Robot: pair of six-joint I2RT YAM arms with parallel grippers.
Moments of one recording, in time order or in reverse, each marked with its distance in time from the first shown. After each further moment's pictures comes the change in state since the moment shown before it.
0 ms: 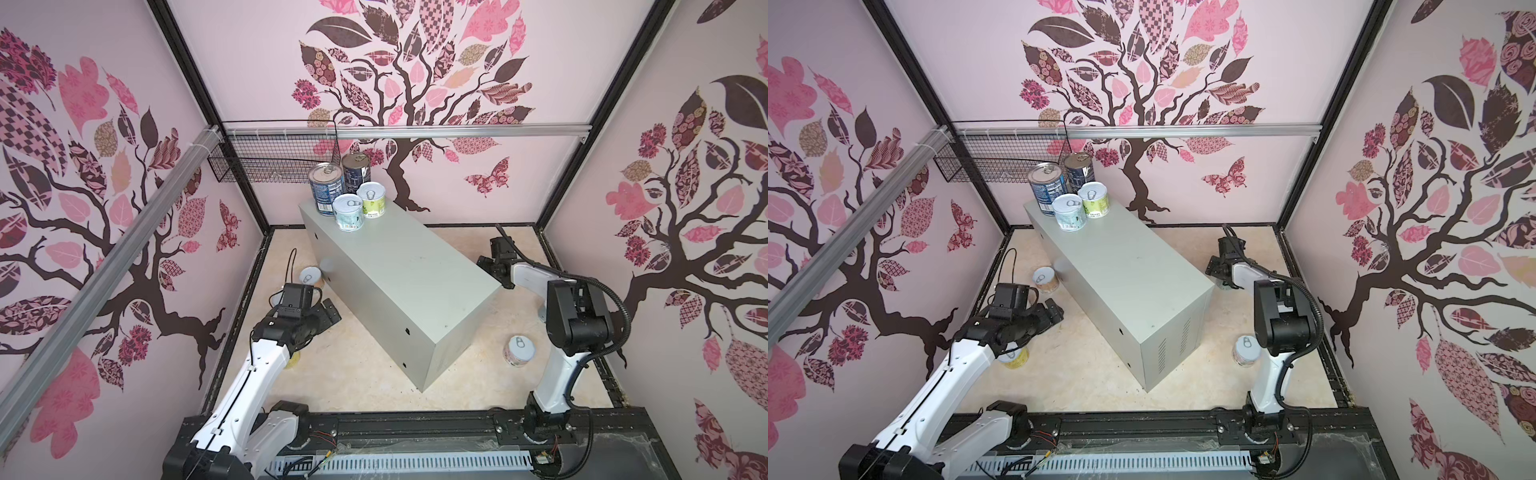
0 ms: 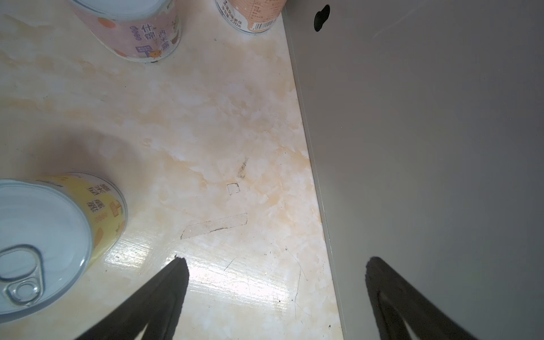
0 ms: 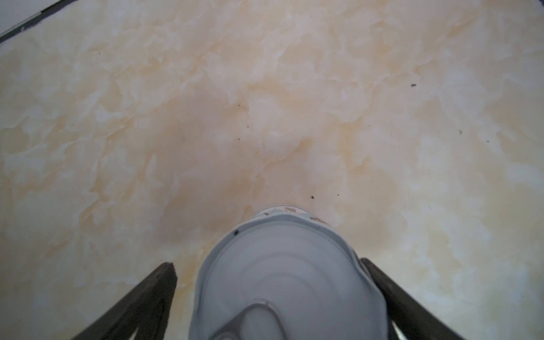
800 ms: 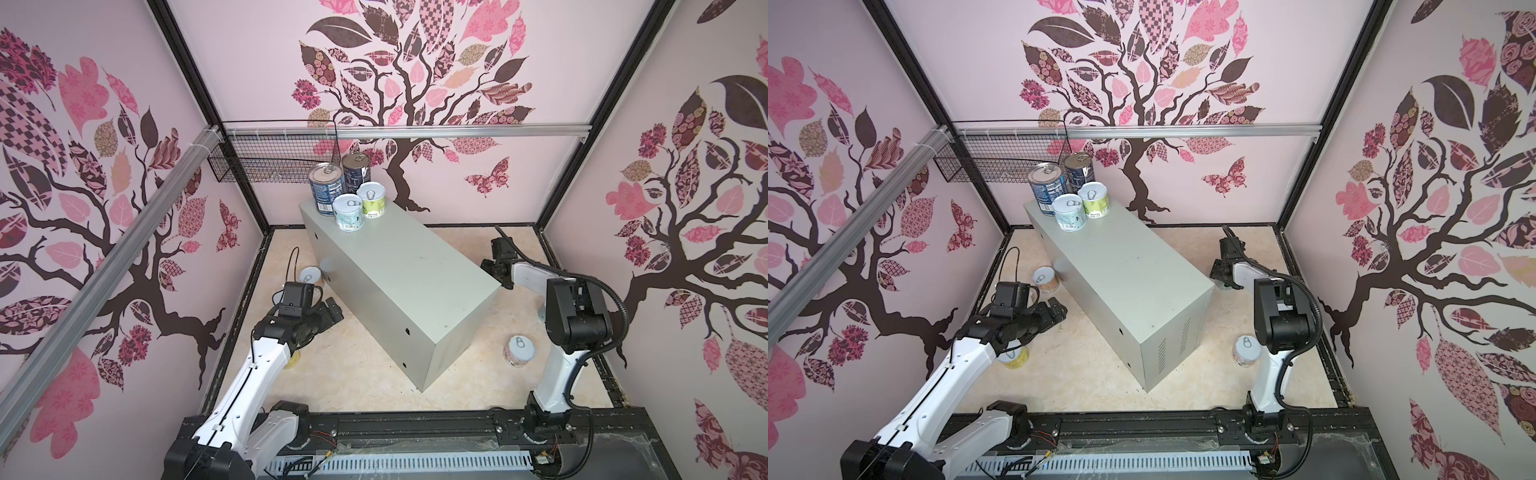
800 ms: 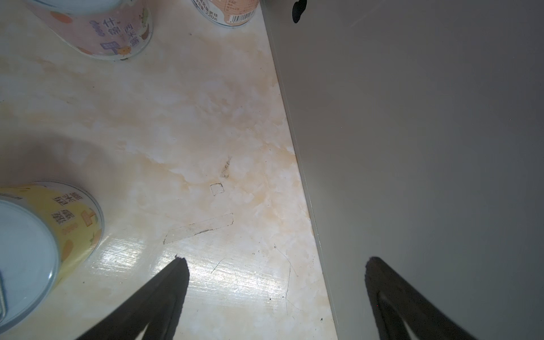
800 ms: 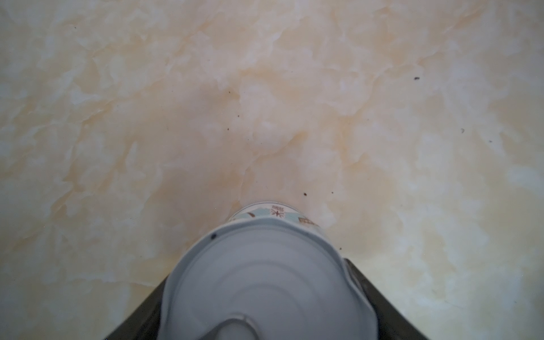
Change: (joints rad) left arm 0.000 0.006 0.000 0.028 0.050 0.018; right arm -0.006 0.014 0.004 -0.020 -0.016 -0.035
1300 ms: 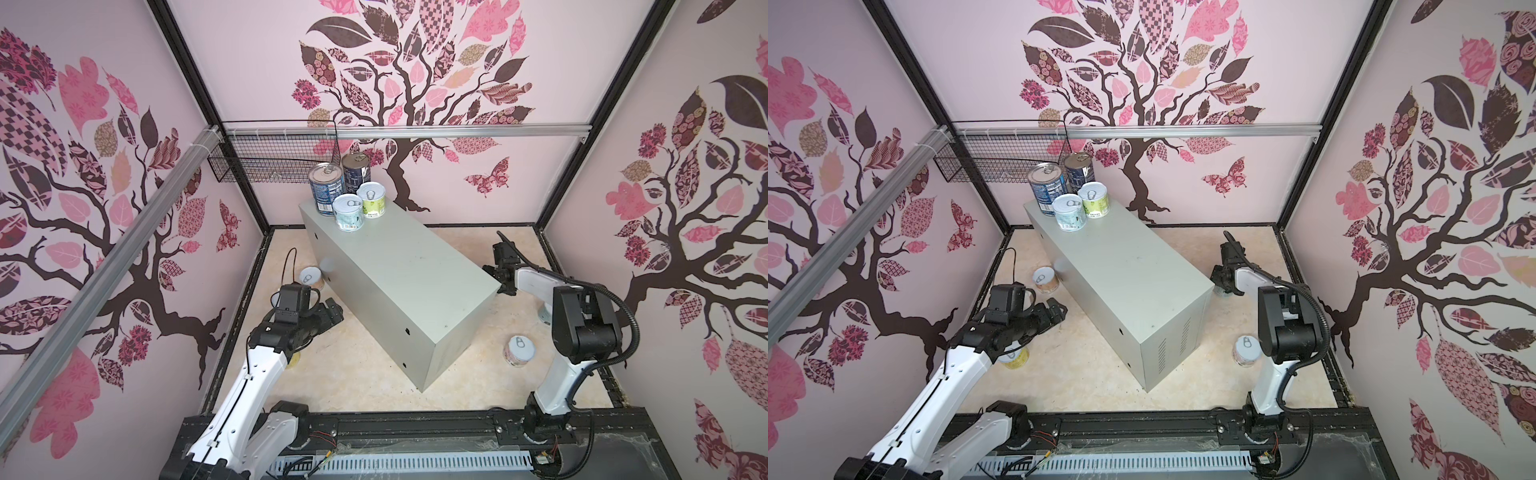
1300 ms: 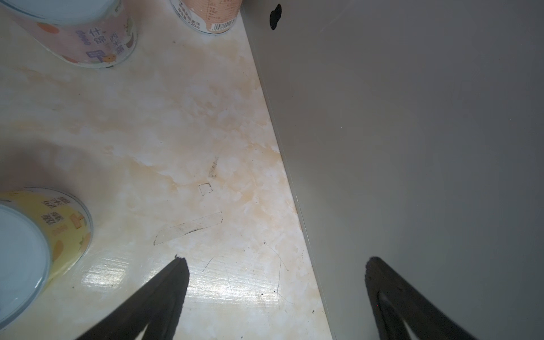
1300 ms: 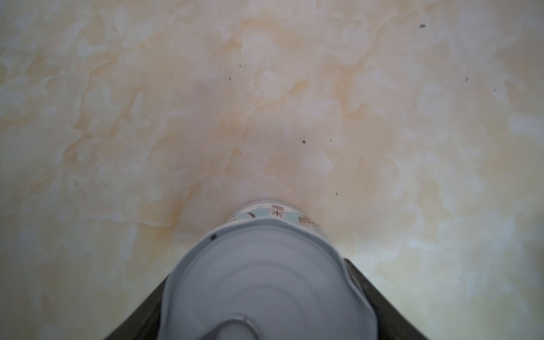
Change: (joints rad) left arm 0.000 -0.071 -0.015 0.010 0.042 0.021; right arm 0.001 -0.116 -0.095 -0.054 -0.051 0.002
